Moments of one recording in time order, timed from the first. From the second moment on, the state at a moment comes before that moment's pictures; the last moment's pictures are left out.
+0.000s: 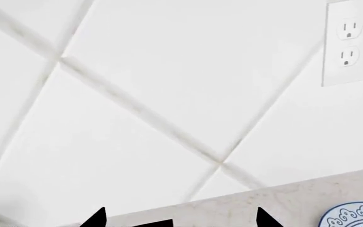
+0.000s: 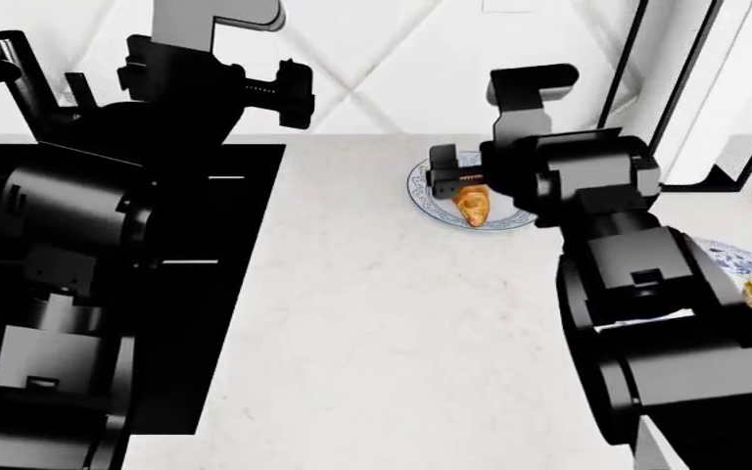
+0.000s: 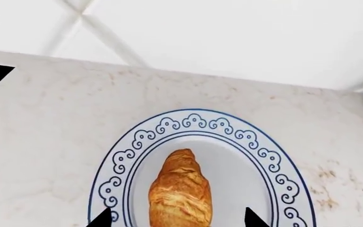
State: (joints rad) left arm -1.24 -0.19 0.30 -0.27 -0.34 -0.87 -0.10; right arm 1.51 0.03 -0.26 1.22 0.18 0.76 -0.10
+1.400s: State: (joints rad) left arm -1.23 -0.20 0.28 -0.28 -0.38 -0.83 -0.11; right arm 1.53 0.01 -0.20 1.31 0.10 0.70 -0.10
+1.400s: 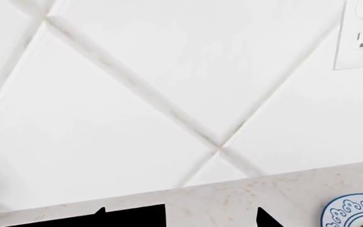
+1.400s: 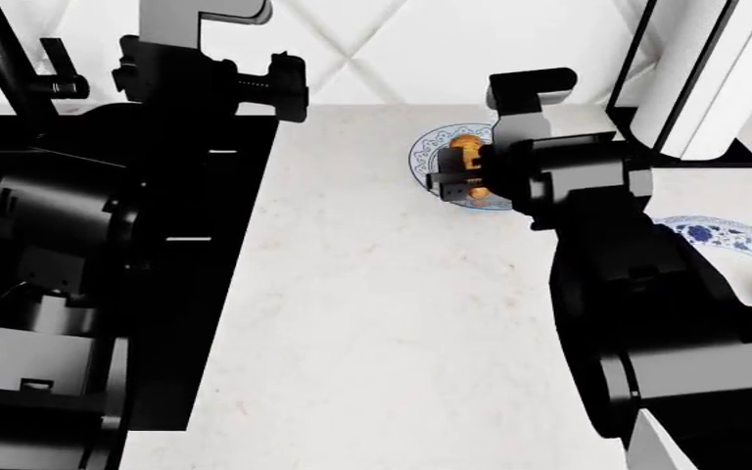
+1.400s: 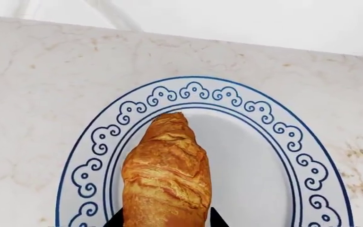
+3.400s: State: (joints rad) left arm -1.21 -0.25 0.20 -0.04 -0.52 -0.94 -0.17; right arm 1.45 0.50 -0.26 -0.10 1.10 1.46 0.53
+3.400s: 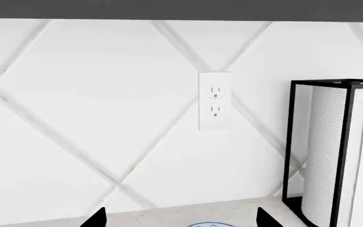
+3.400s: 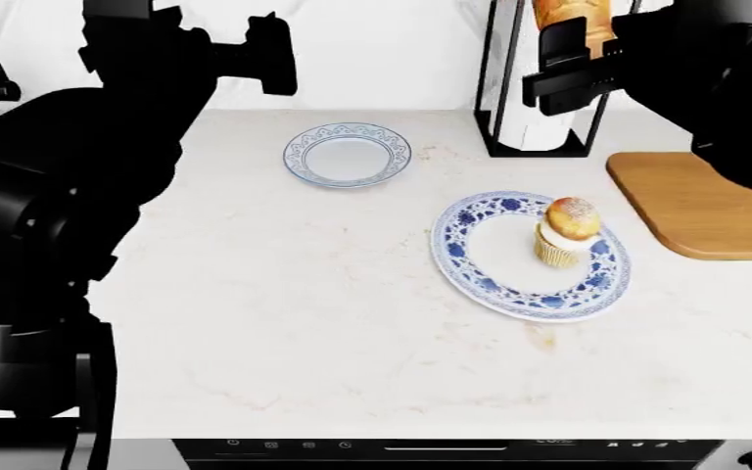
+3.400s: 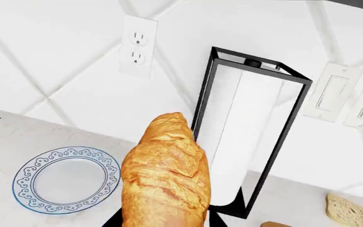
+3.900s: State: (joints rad) left arm -1.20 -0.25 0.16 0.02 -0.57 -0.98 -0.20; right arm 1.41 0.56 -0.29 -0.03 1.07 1.38 0.49
